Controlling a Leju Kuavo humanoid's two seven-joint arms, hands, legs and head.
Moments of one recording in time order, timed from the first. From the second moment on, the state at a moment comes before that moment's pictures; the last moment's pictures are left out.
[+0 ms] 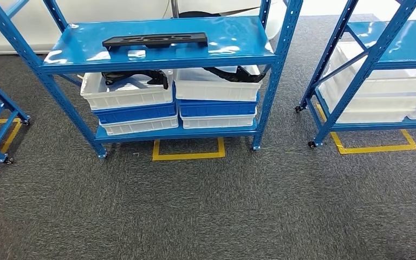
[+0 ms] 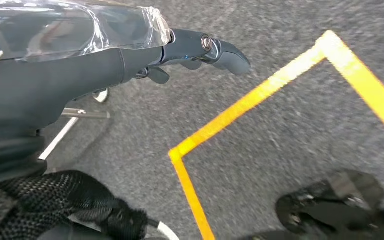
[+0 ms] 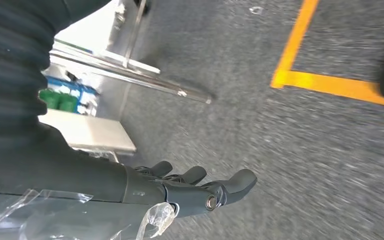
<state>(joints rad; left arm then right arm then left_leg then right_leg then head) -0.06 -0.03 -0.88 -0.25 0.52 0.37 0.11 0.02 0.01 0.52 -0.23 -0.16 -0.18 0.25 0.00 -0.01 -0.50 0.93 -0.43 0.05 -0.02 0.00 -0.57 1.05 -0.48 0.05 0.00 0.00</state>
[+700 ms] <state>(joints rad) 0.13 0.00 -0.43 -0.29 0.18 0.13 0.04 0.04 0.01 0.27 -0.36 -0.05 -0.07 0.09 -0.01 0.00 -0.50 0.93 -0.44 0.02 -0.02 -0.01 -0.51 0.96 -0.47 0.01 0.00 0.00</state>
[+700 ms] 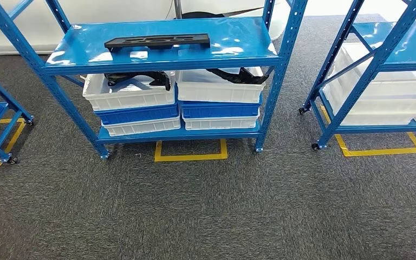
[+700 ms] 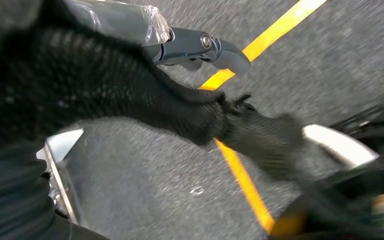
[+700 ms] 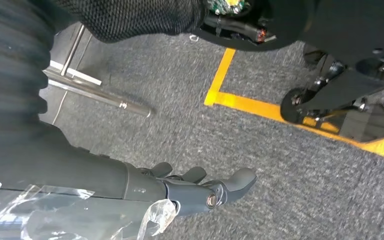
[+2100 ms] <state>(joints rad) 0.12 0.00 -0.06 -0.36 0.05 0.03 0.01 0.13 0.00 0.05 -0.37 -0.01 -0.01 0.02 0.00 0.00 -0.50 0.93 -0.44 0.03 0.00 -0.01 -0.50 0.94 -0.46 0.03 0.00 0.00</state>
